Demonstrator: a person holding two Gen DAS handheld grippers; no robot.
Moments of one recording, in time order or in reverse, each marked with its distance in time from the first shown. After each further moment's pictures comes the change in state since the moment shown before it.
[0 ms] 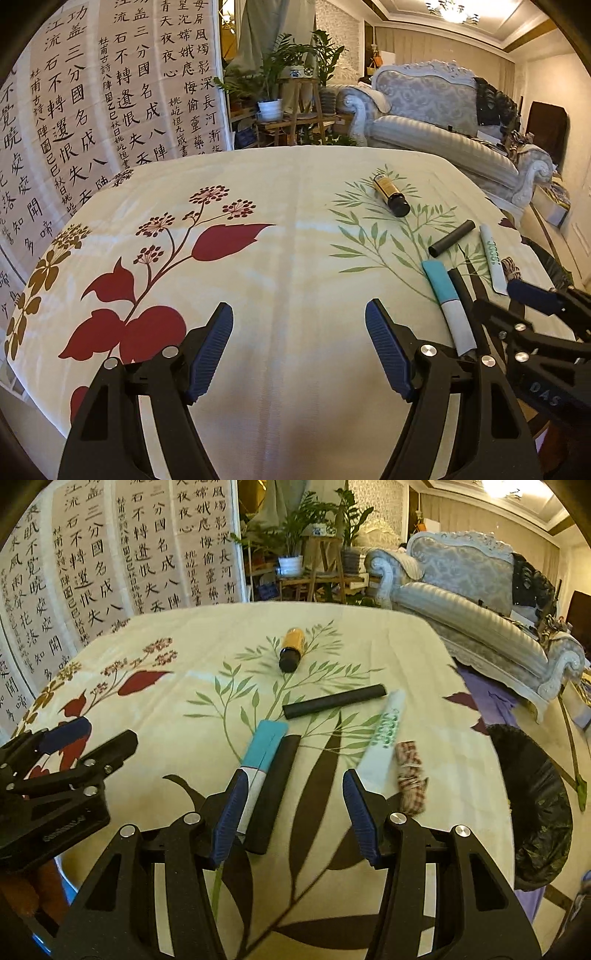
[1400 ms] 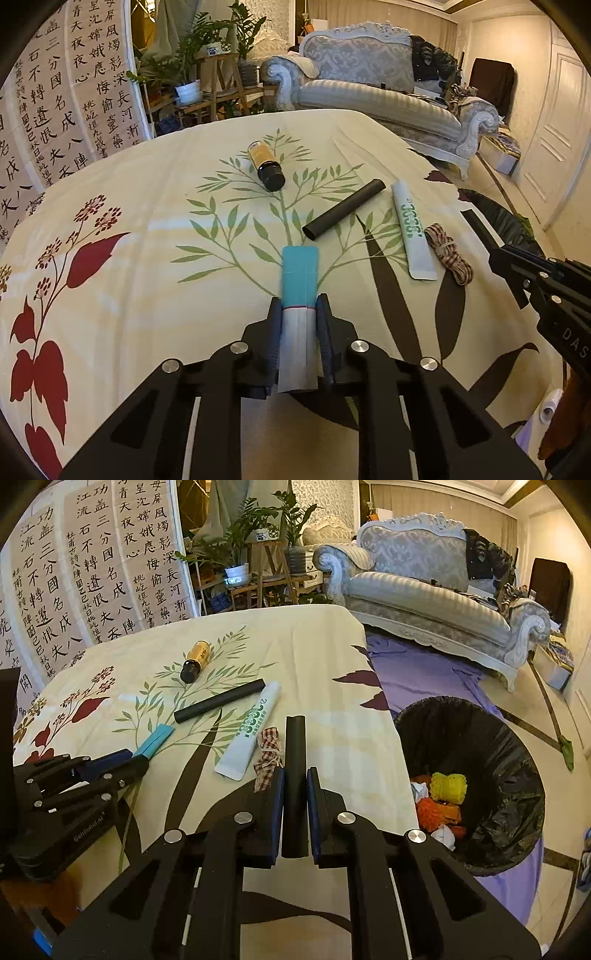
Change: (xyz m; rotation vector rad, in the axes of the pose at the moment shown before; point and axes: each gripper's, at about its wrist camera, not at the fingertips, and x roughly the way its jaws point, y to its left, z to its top) left arm 0.031 -0.091 0.007 0.167 0.121 -0.212; right arm -0.022 -0.089 -0.015 0.148 -0.027 -0.091
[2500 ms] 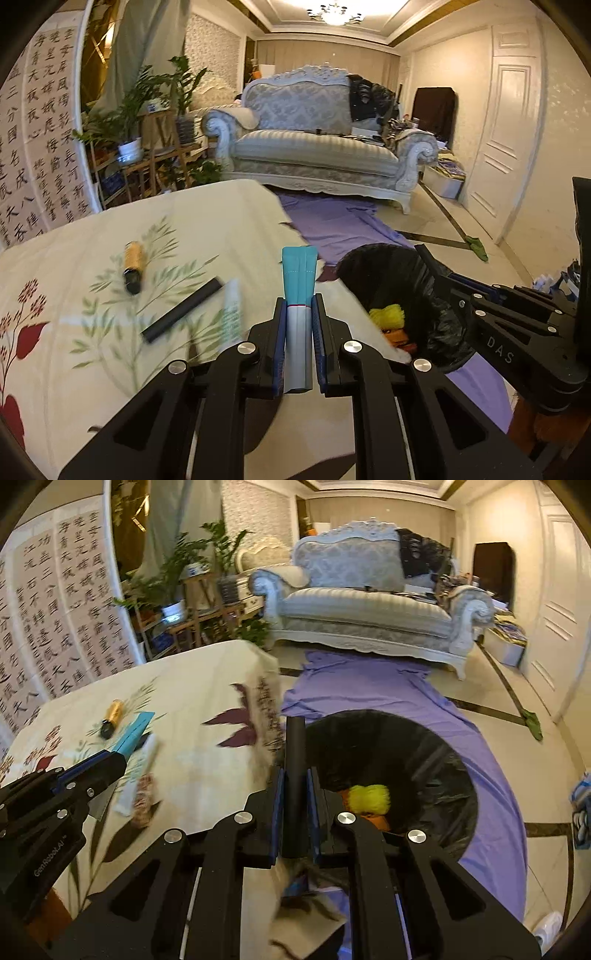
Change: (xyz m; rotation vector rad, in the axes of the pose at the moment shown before) left arm -0.020 -0.122 0.050 0.099 -0.205 -0.180; right arm -0.033 -0.112 0.007 0.165 -0.098 -0.162
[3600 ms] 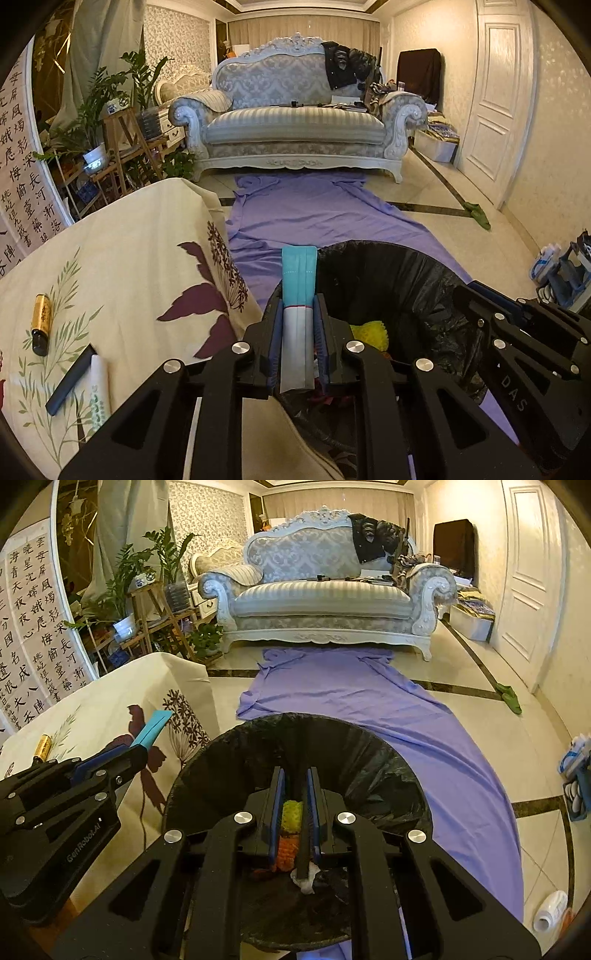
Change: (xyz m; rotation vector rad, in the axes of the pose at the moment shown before) left arm 0.104 -0.076 0.037 0.103 0.112 0.006; right arm 0.056 -0.089 0.011 0.112 0.018 -0.097
